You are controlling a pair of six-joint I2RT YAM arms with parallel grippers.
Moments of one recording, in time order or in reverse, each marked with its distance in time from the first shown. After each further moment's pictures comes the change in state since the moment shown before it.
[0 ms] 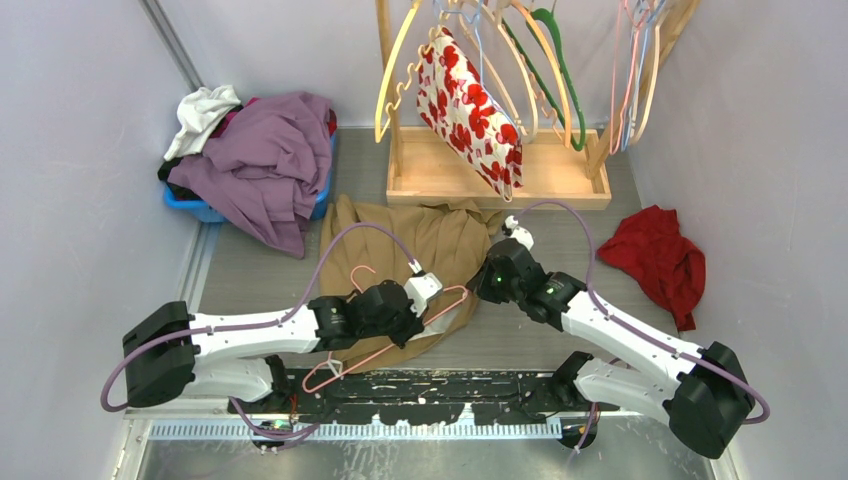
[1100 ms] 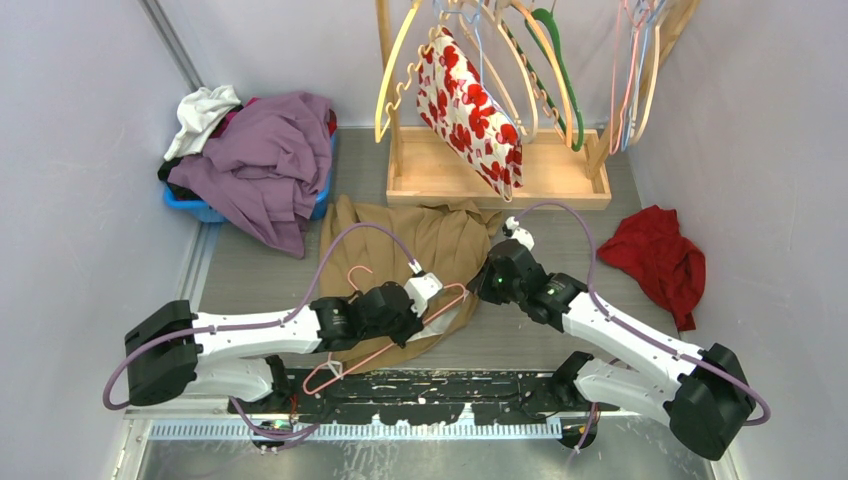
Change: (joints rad) left arm -0.010 0.012 -0.001 0.008 -0.047 -0.004; right arm -0.005 -0.009 -0.010 0.003 -0.013 0.000
